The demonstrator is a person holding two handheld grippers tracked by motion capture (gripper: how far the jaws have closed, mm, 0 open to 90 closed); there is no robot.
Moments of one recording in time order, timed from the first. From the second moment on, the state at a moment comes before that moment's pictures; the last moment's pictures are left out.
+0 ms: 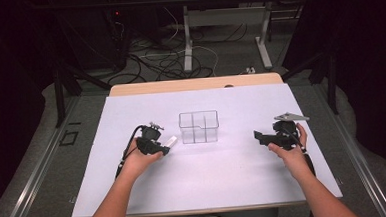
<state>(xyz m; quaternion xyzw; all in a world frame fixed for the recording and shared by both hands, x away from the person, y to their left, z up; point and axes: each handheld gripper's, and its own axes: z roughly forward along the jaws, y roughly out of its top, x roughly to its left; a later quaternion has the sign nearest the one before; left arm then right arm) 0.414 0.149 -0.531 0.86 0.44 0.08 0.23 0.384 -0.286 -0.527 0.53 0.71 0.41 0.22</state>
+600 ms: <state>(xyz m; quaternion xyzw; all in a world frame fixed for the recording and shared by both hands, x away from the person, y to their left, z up) 0.413 0.147 -0.534 0.87 0.44 0.07 0.20 0.385 -0.286 -0.528 0.53 0.71 0.41 0.22</state>
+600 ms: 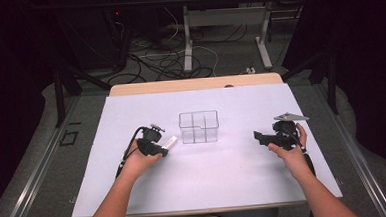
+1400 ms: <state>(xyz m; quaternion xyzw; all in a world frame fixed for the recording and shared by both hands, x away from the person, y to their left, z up) 0.414 0.145 -0.534 0.88 0.42 0.08 0.19 0.385 -0.285 -0.528 0.52 0.72 0.41 0.22</state>
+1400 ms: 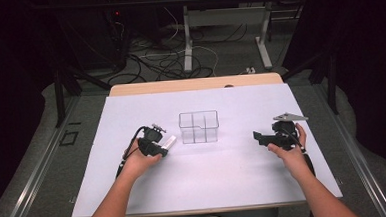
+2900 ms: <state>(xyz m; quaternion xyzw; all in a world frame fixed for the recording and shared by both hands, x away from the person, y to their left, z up) 0.398 0.162 -0.470 0.85 0.44 0.06 0.27 0.379 -0.263 -0.516 0.46 0.76 0.40 0.24</state>
